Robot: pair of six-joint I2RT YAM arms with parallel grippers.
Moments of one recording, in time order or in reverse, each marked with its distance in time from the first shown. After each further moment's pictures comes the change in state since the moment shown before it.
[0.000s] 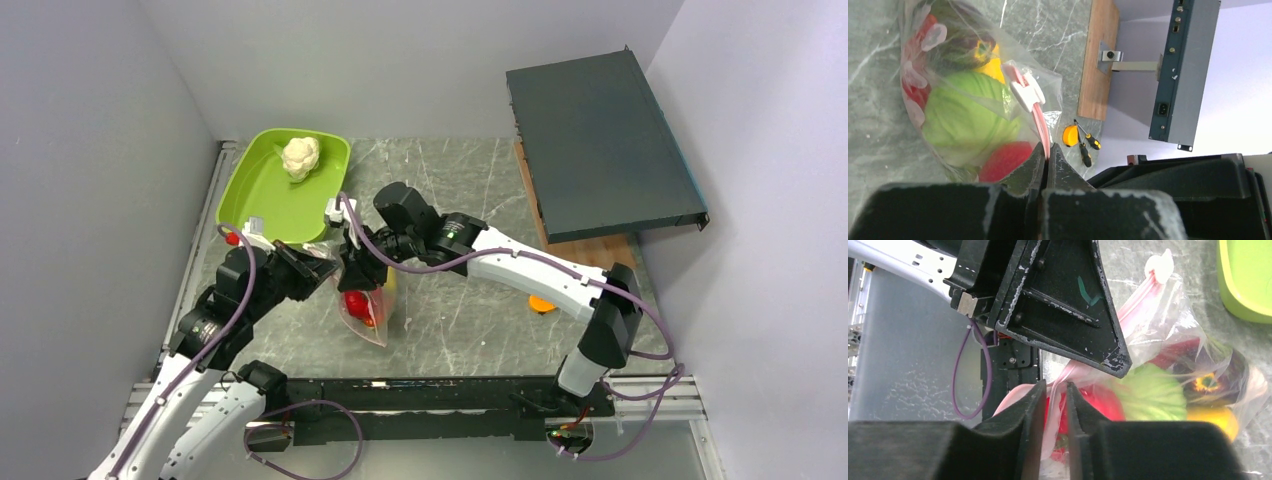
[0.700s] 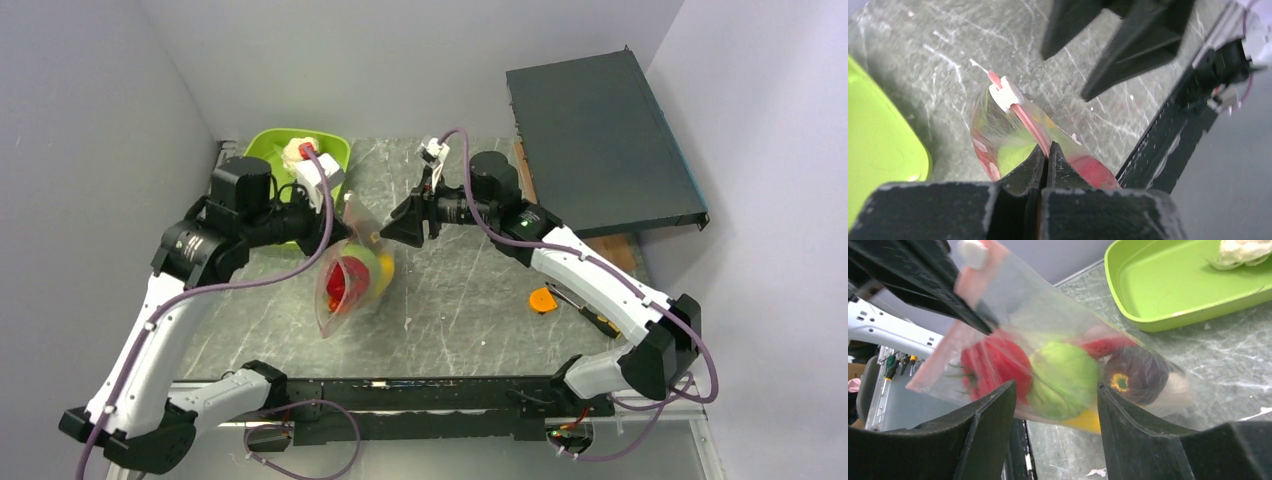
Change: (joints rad) left arm 0.001 0.431 0.640 -0.256 0.400 1.263; right arm -0.316 -0.279 -0.238 0.299 -0.068 0.279
